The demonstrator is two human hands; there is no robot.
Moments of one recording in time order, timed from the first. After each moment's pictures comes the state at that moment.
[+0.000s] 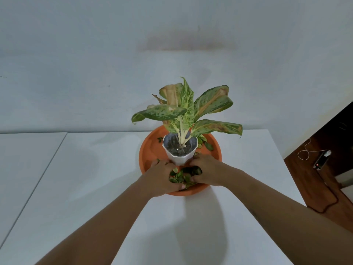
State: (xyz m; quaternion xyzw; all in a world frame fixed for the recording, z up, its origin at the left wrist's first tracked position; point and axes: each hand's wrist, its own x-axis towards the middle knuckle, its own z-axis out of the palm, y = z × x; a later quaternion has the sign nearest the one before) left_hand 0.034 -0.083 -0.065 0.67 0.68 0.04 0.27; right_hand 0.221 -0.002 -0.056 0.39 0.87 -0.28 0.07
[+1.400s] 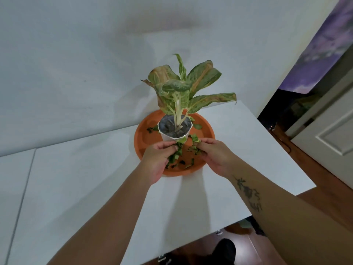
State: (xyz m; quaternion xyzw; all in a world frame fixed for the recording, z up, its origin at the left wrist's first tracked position) left_hand 0.018 -0.078 -0.067 0.30 0.55 0.44 0.64; right_hand 0.200 -0.077 -0.048 0.51 0.27 -0.68 -0.45
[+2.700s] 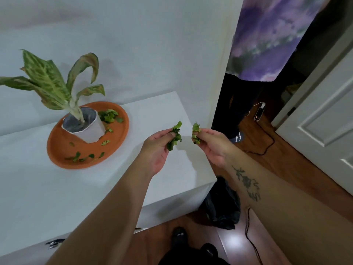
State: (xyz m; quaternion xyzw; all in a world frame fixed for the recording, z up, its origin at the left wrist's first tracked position) left_hand 0.319 -0.092 -0.050 0.24 0.51 0.49 0.67; right_hand 0.498 -0.077 -0.059 0.47 0.20 -0.71 -0.49
